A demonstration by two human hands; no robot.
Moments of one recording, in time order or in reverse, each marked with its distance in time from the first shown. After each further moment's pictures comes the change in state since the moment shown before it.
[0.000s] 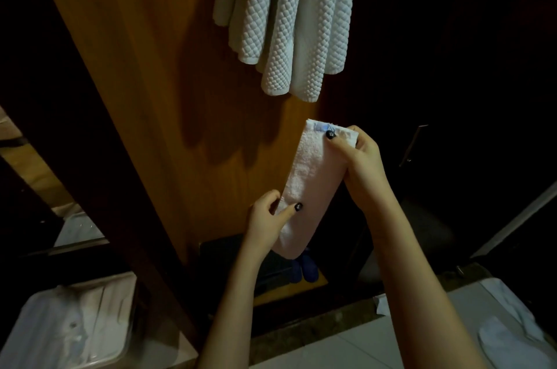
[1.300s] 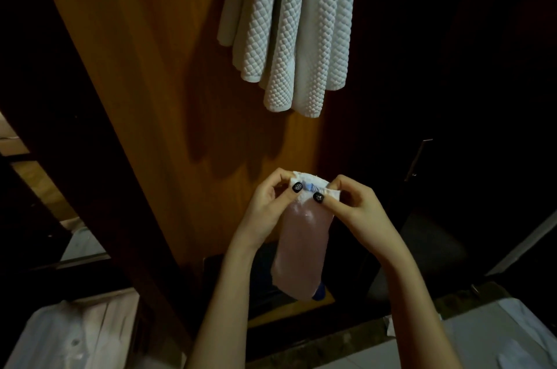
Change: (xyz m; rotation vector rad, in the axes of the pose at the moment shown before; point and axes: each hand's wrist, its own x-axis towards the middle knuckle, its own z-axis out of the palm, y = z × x) left_hand 0.020 0.064 -0.023 -0.379 -0.189 0.181; right_hand -0.039 0.005 -0.017 -0.370 -0.257 -0.065
